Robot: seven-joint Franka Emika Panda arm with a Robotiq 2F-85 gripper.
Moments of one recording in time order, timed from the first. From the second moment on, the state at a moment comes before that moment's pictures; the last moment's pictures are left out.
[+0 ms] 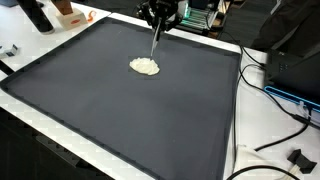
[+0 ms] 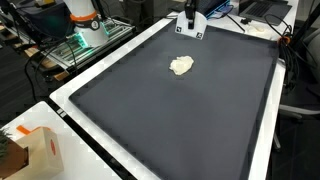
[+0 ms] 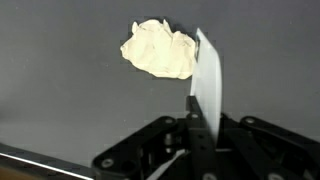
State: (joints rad) arm 0.16 0.09 0.12 -2.23 -0.31 2.41 0.29
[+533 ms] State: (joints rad) arm 0.14 0.20 0.11 -2.27 -0.23 2.61 0.25
